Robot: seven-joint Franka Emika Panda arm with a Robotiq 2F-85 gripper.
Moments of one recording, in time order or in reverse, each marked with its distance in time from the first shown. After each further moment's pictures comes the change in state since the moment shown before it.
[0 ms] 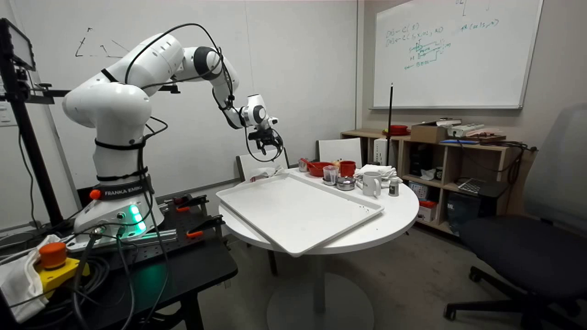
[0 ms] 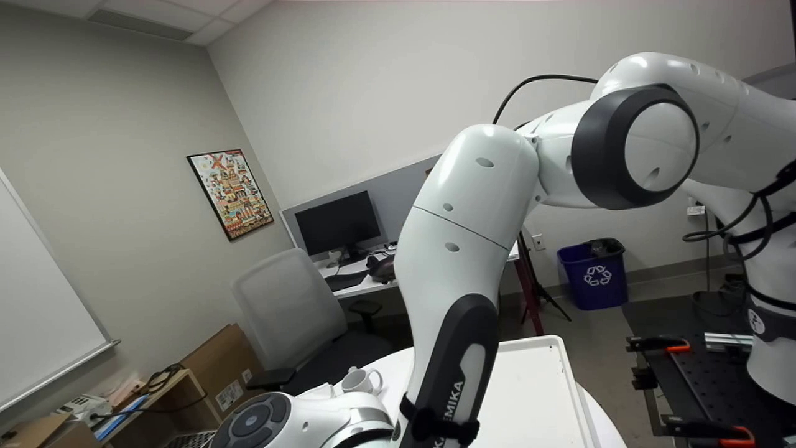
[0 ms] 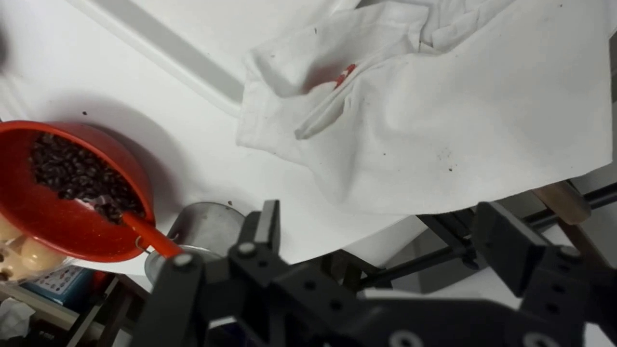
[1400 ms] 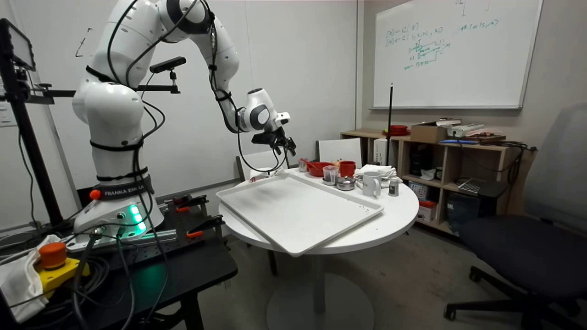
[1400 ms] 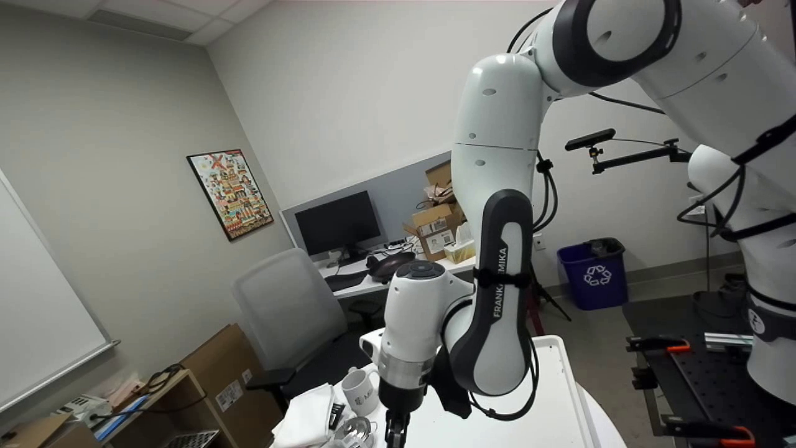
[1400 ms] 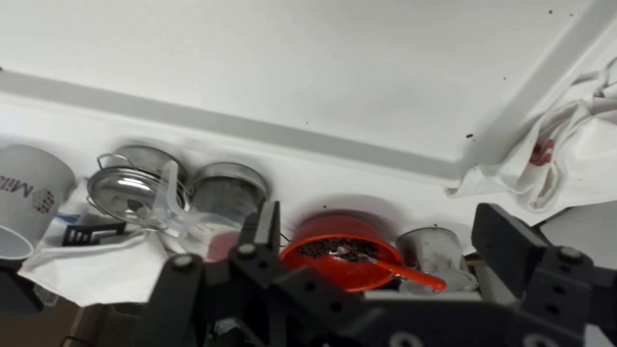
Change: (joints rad) arm -0.246 -0.419 -0.064 -0.809 0.067 0.605 0.107
